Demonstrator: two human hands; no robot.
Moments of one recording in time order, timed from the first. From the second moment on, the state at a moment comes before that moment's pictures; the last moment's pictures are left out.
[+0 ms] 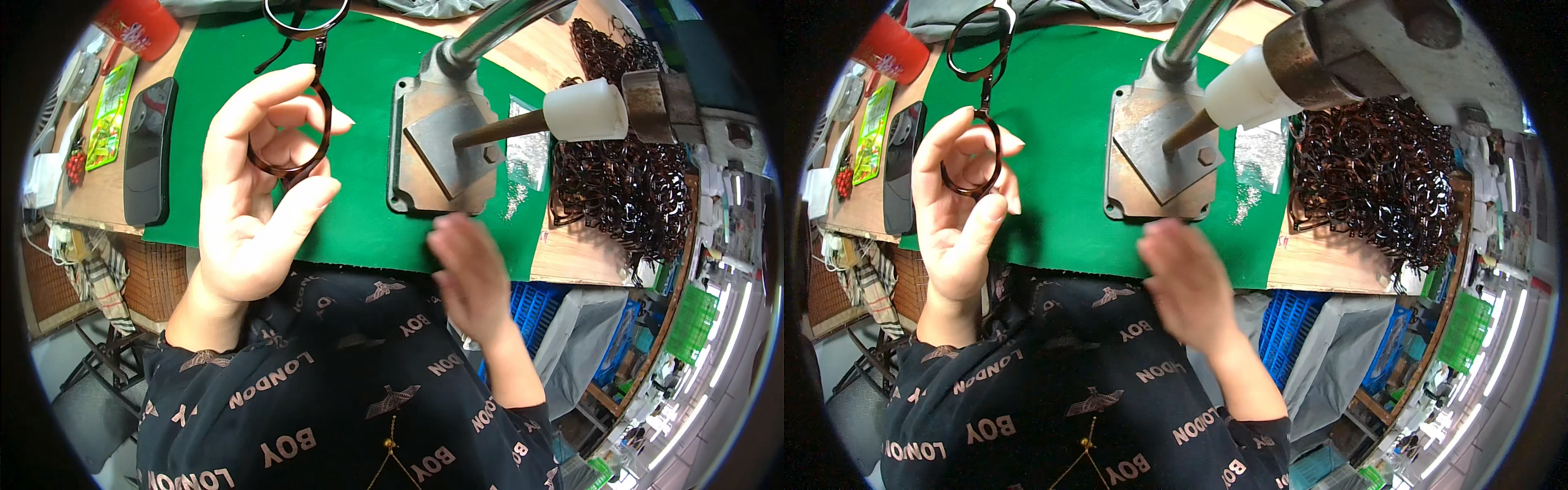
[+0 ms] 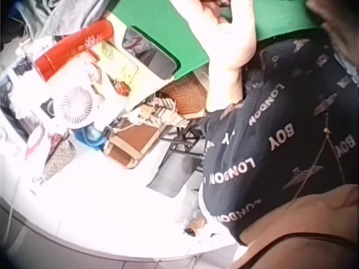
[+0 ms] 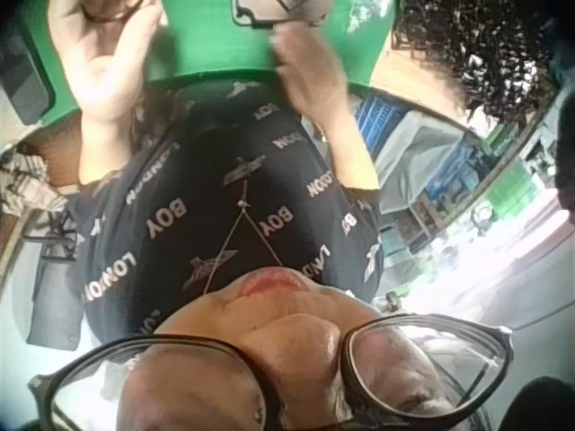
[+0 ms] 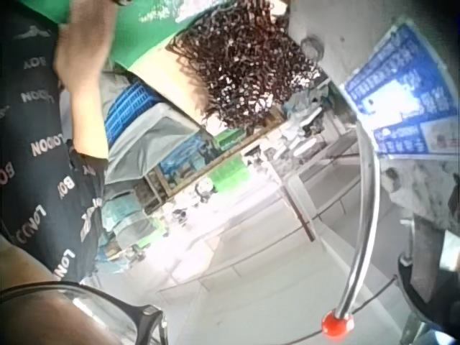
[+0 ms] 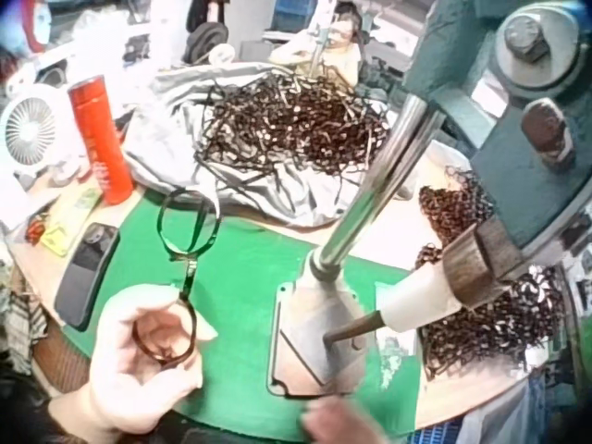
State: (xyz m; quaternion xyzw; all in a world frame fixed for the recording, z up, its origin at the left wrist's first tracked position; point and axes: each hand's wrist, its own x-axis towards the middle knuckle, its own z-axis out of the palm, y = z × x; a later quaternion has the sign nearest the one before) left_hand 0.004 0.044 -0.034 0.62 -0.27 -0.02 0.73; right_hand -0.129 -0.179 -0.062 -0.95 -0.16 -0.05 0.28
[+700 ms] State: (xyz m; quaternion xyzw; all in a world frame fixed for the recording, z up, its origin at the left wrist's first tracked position) left_hand 0.001 0.031 -0.034 0.59 -0.28 -0.06 0.76; right_hand -0.133 -0.228 -0.073 -0.98 0.04 -0.09 0.19
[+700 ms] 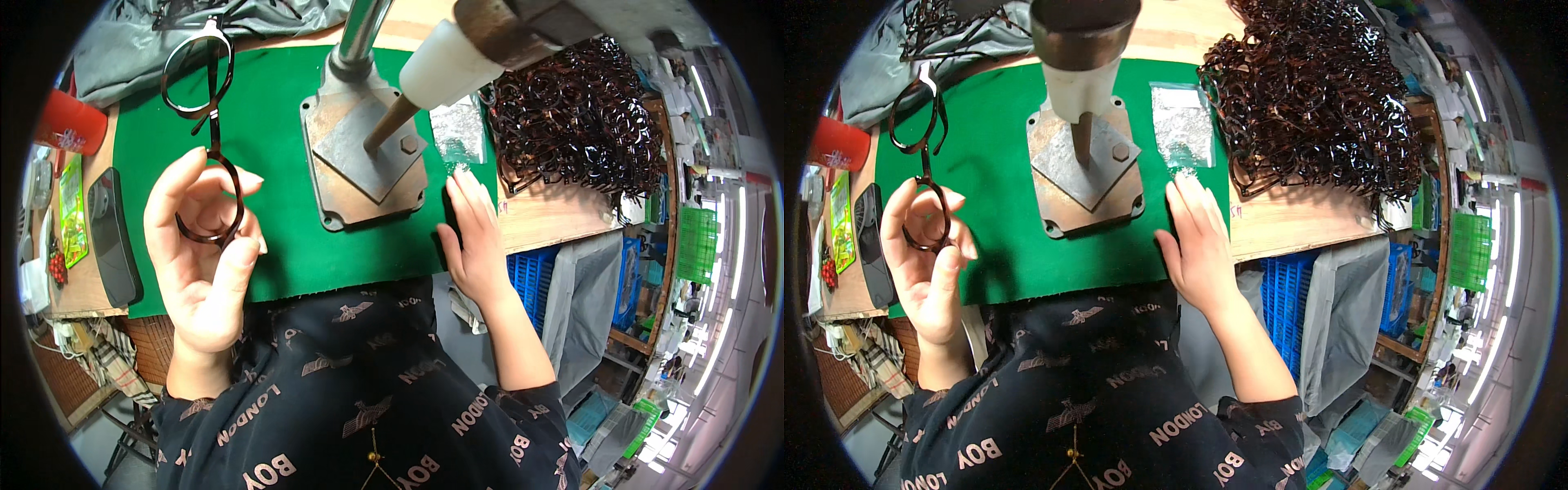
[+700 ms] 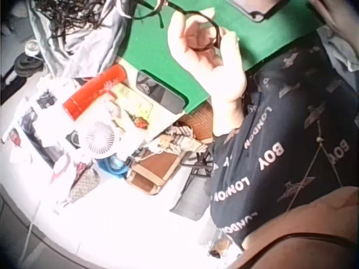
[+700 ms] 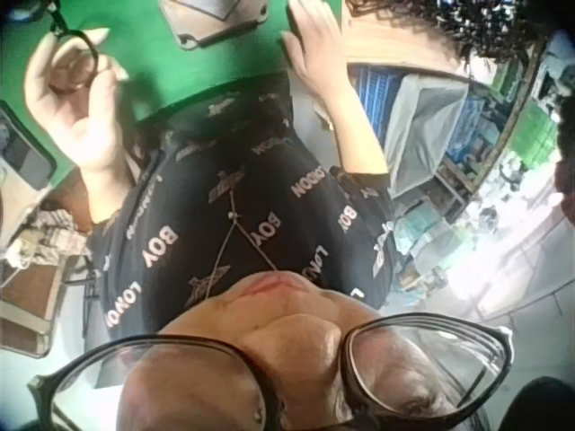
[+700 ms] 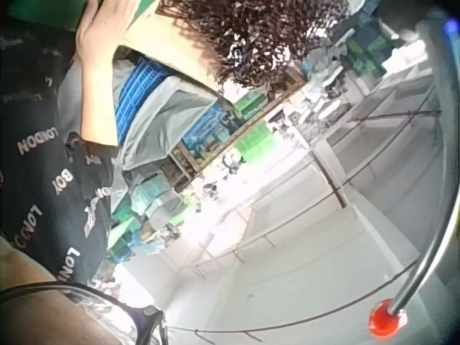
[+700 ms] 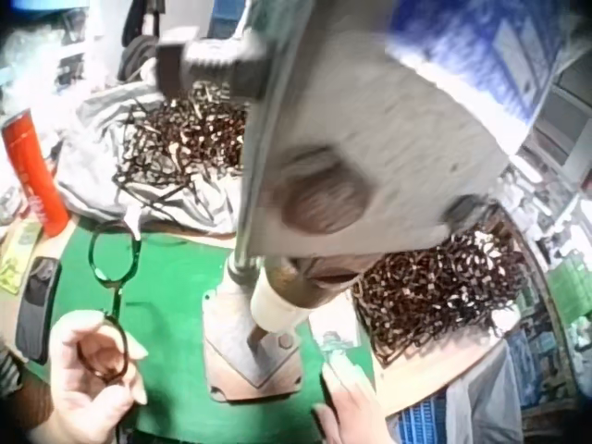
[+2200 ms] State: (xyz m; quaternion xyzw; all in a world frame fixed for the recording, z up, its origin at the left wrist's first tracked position) left_hand -0.005 0.025 -0.035 0.64 -0.26 -0.03 0.72; right_hand -0.152 -0.253 -0.084 -0.92 0.14 -0.15 0.33
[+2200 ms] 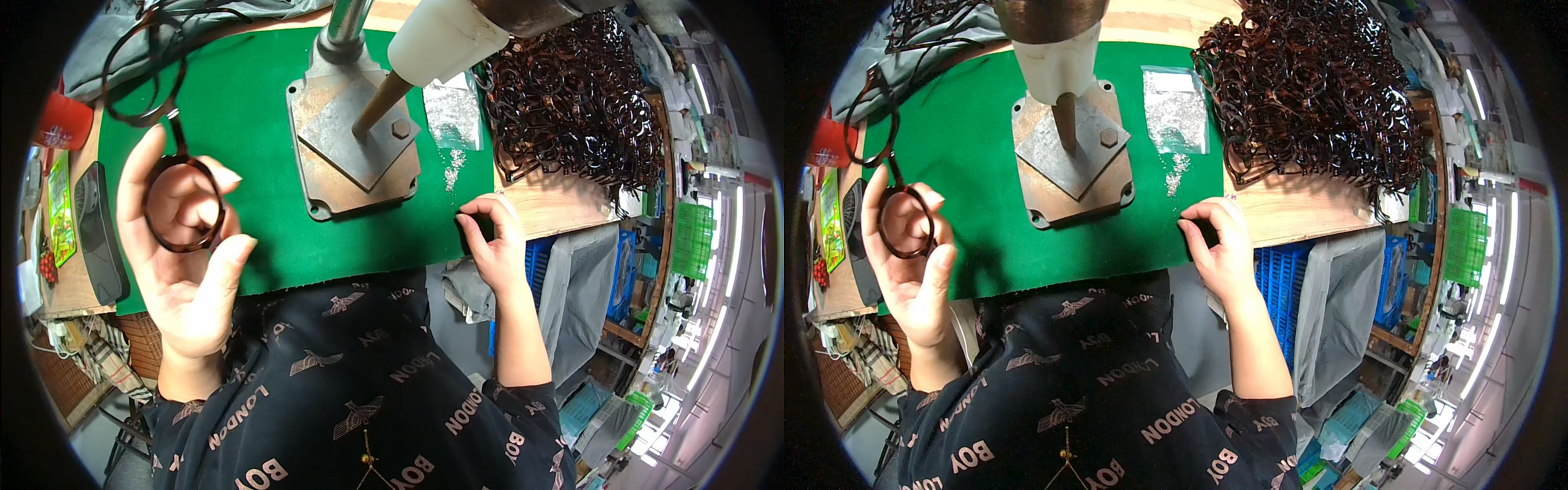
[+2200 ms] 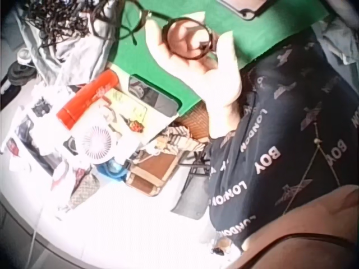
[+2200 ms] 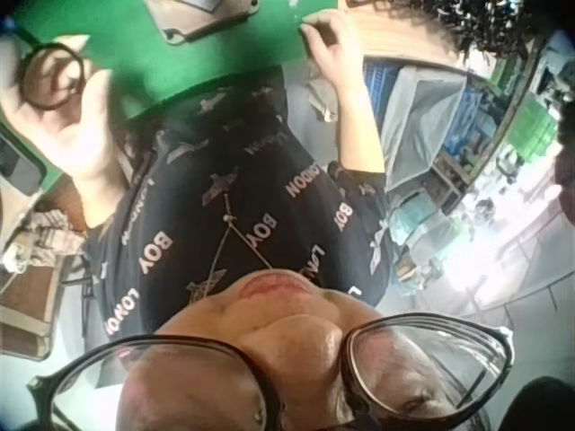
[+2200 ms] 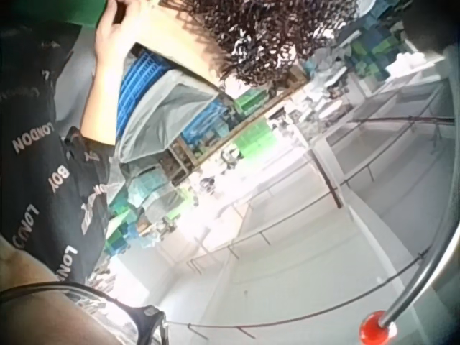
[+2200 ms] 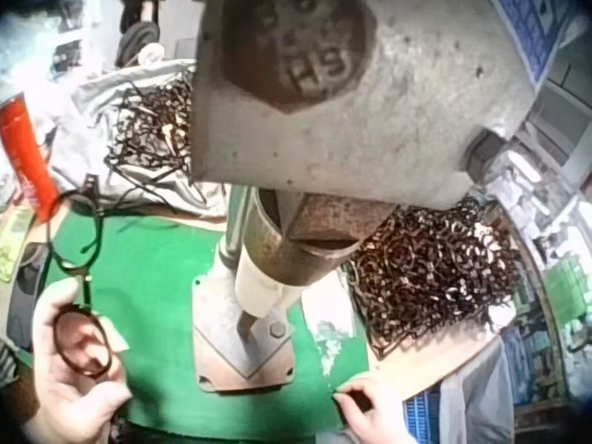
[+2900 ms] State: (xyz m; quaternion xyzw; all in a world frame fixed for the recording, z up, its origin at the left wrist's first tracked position) left_hand -0.005 0.031 -0.036 0.64 -0.24 -0.04 0.73; right_hand -0.146 -0.263 -0.084 -0.92 0.11 -0.10 0.35
